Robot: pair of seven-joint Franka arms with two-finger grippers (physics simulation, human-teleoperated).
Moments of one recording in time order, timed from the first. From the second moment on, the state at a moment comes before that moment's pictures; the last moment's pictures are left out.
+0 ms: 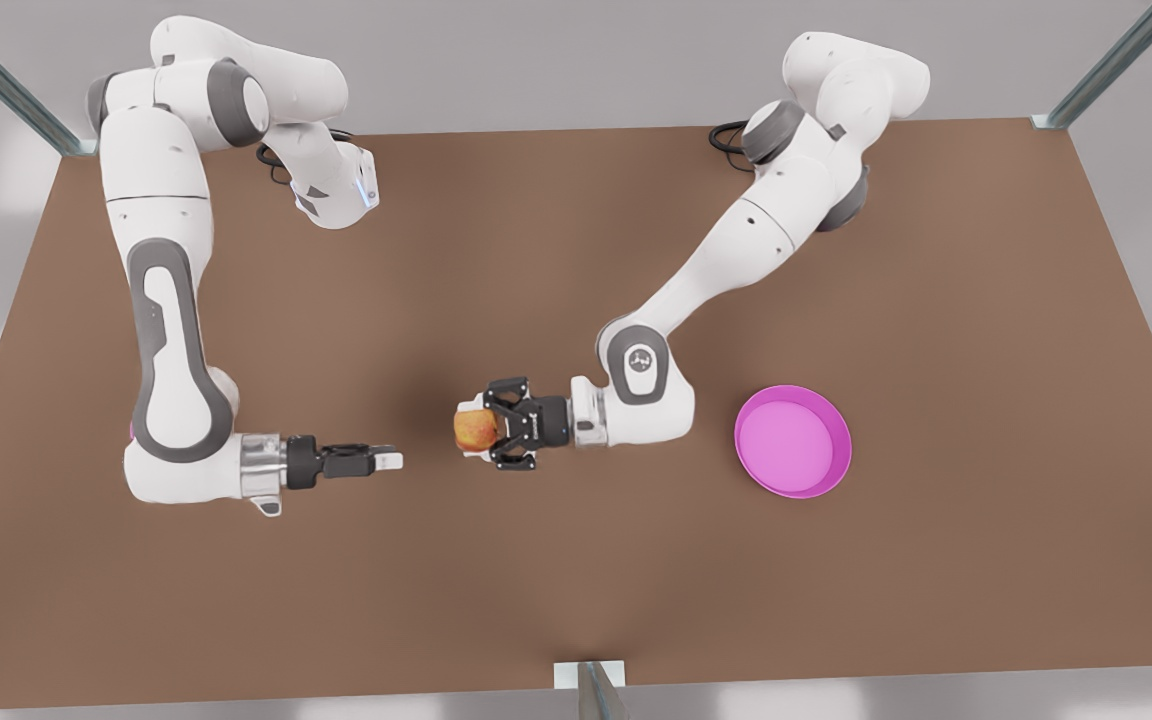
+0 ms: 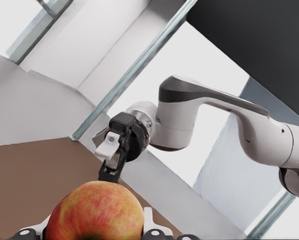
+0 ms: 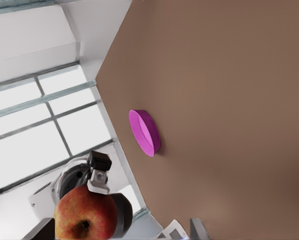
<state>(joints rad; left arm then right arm) -0.43 1.09 -0.54 -0.94 -1.48 2.44 1.44 0.01 0.62 0.05 -1.52 1.22 1.71 -0.14</state>
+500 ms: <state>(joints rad) -0.44 1.12 -0.55 -0.91 -1.52 2.50 1.90 -0.04 0.62 0.15 -1.66 1.38 1.69 -0.38</state>
